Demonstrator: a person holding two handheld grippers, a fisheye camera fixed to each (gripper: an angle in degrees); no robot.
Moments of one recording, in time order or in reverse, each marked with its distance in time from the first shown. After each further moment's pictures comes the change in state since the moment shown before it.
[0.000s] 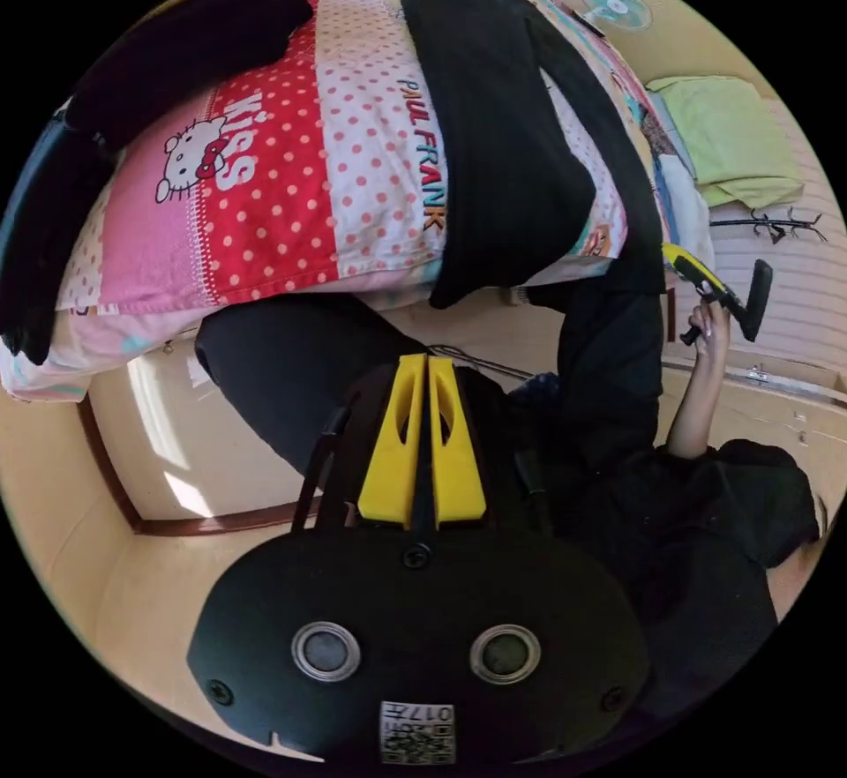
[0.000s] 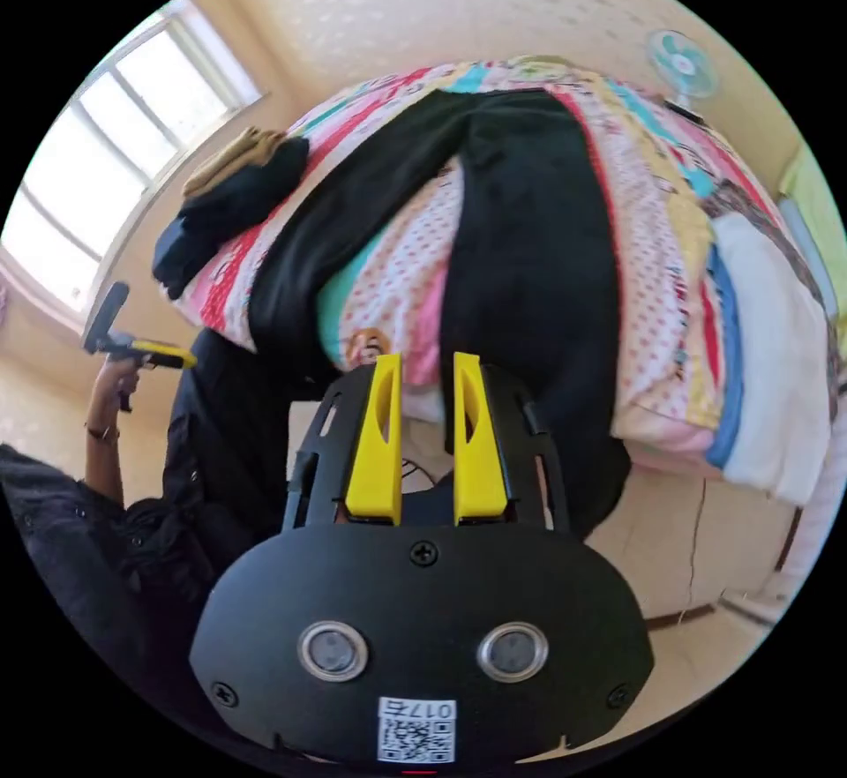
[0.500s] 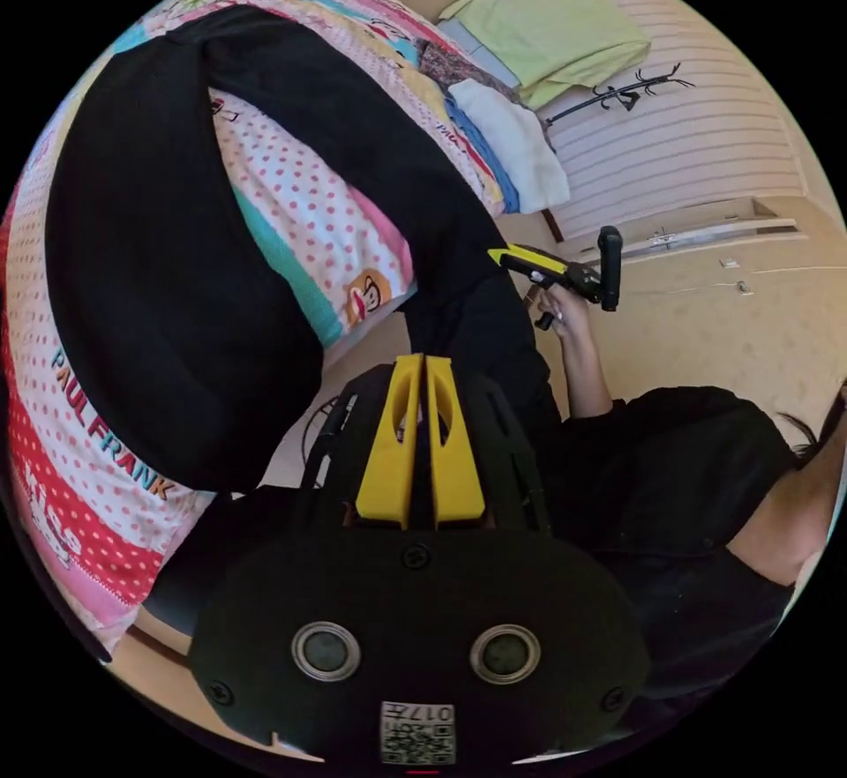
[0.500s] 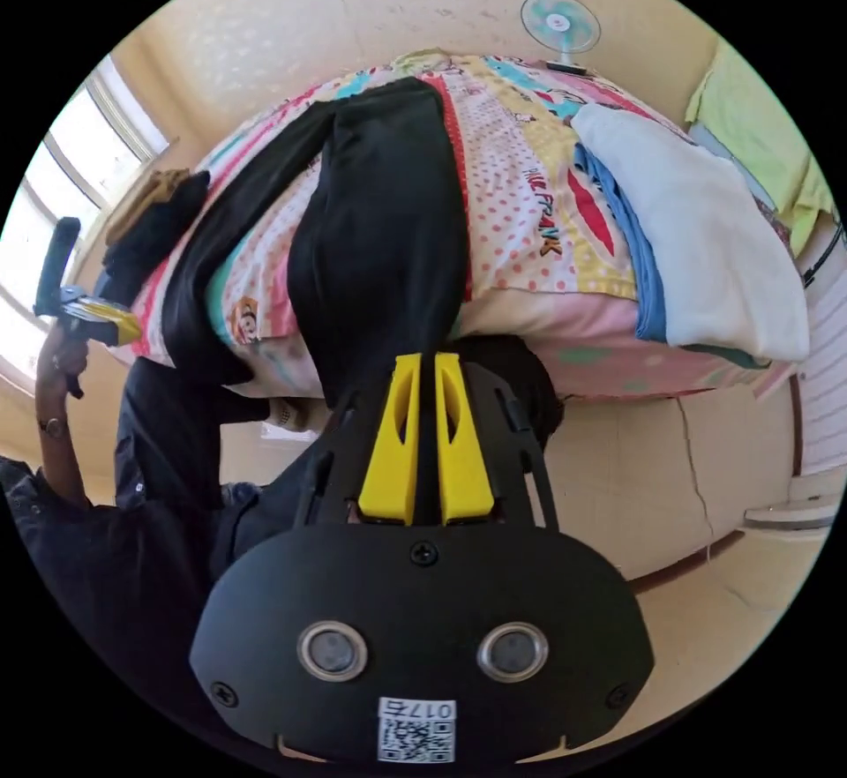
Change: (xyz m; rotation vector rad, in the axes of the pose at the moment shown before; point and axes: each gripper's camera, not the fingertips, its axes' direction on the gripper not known) left arm 0.170 -0.095 0.025 -0.084 0.235 0.504; right arm 0.057 0.101 -0.006 0.058 0.162 0.226
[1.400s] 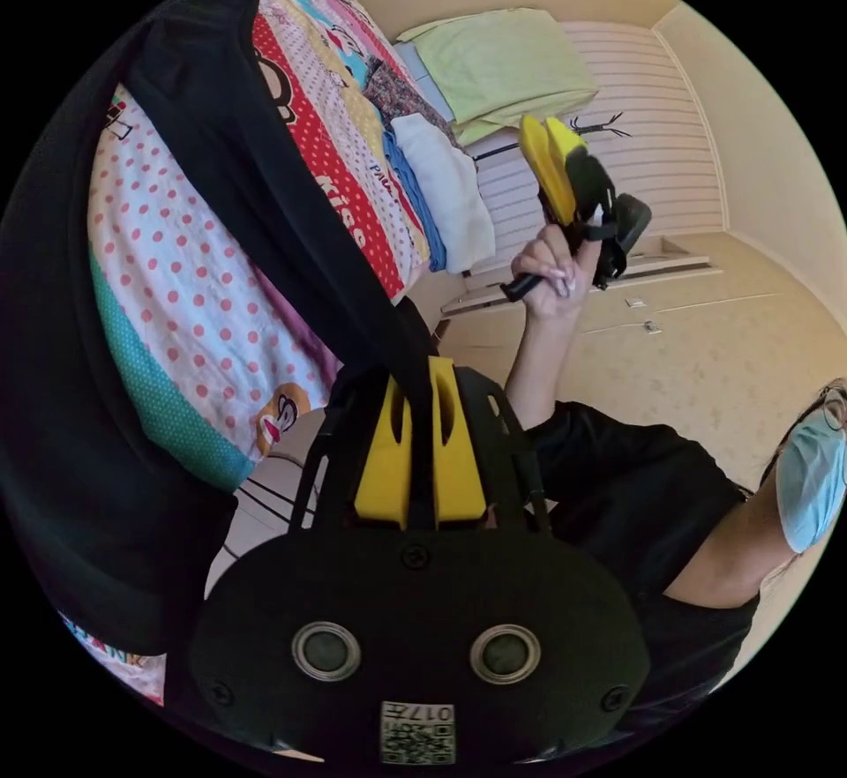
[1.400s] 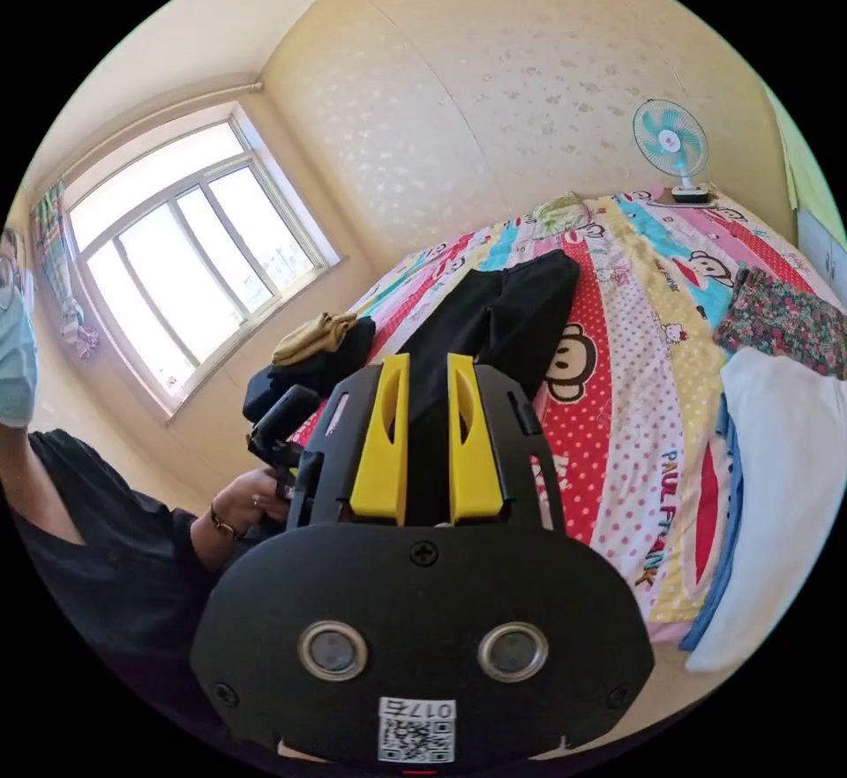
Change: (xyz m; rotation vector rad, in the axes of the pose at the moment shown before) left arm -0.040 -0.039 0.008 0.102 0.377 0.013; right arm -0.047 -0.127 -0.102 0.428 -0.524 -0.185
